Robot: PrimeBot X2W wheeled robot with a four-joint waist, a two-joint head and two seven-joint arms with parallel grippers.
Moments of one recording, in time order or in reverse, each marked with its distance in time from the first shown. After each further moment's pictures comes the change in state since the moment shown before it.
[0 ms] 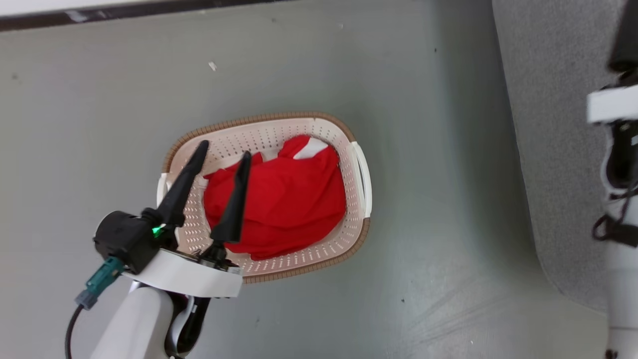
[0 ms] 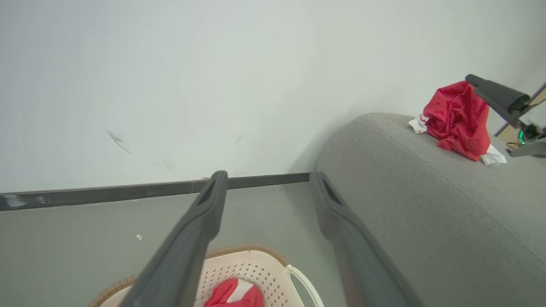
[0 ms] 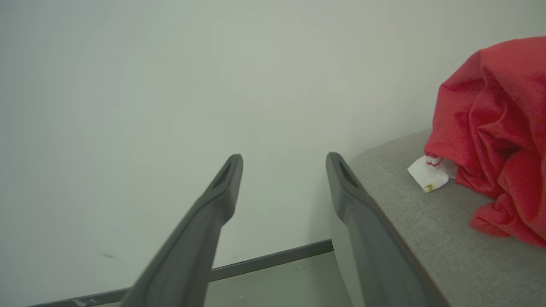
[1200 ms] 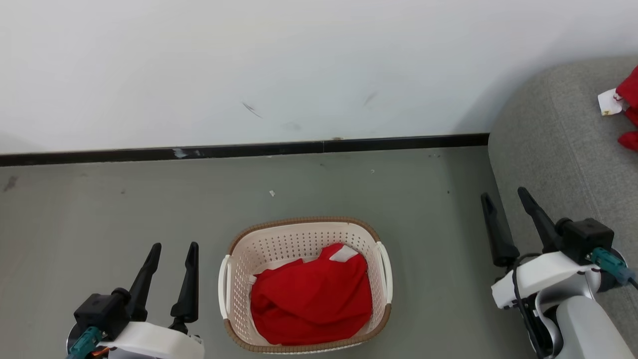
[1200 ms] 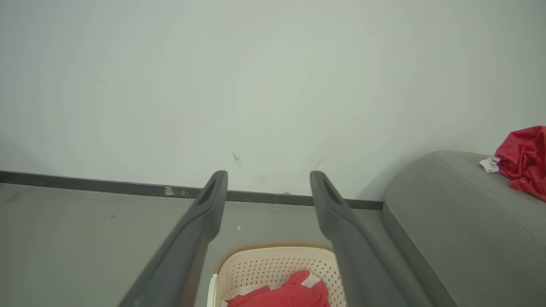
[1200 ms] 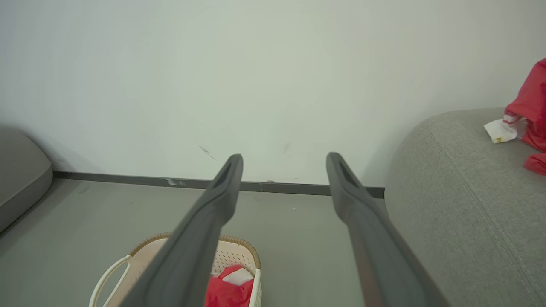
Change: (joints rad) left arm 0.224 -0.032 0.188 0.196 0.004 0.006 -0.004; right arm 0.488 0.023 0.249 -0.003 -0.118 0.000 0.000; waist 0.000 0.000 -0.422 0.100
